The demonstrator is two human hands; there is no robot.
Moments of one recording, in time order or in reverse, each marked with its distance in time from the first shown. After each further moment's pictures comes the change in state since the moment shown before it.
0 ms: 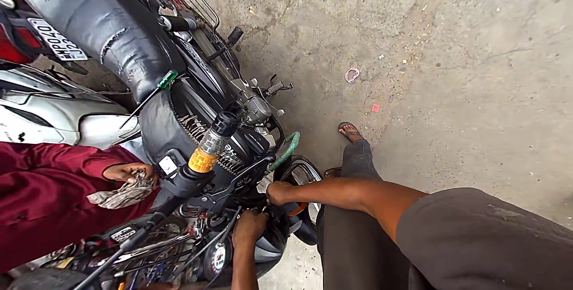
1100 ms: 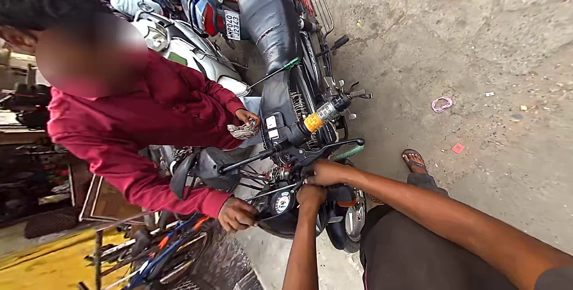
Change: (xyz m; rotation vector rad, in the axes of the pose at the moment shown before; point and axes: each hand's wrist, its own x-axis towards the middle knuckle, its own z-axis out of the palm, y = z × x) left_hand -0.038 0.015 -0.016 -0.100 0.064 -0.046; right_hand -0.050 -0.108 -0.087 -0.015 -0.021 -0.344
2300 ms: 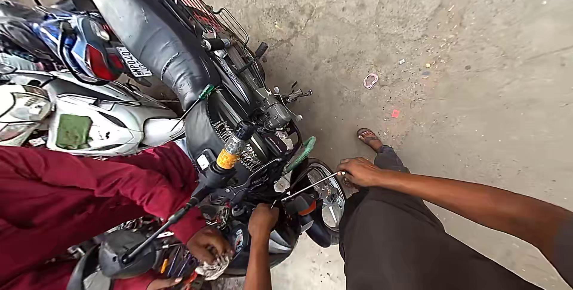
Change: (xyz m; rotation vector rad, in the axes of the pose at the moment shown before) left_hand 0.022 -0.002 0.011 0.106 0.044 -0.042; right_hand -0.234 0.170 0.020 -0.155 0.409 0.212
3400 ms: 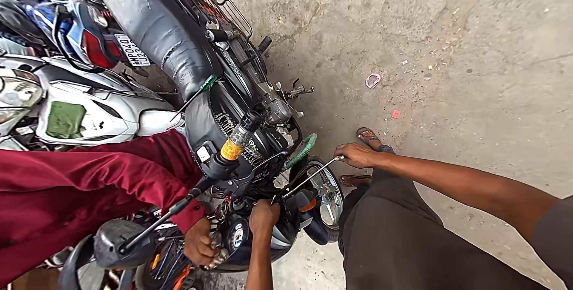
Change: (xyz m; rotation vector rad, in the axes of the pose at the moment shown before) left_hand -0.005 -0.003 0.007 -0.028 0.063 0.015; right_hand 0.046 0.029 -0.012 -0.051 -0.058 -0.083
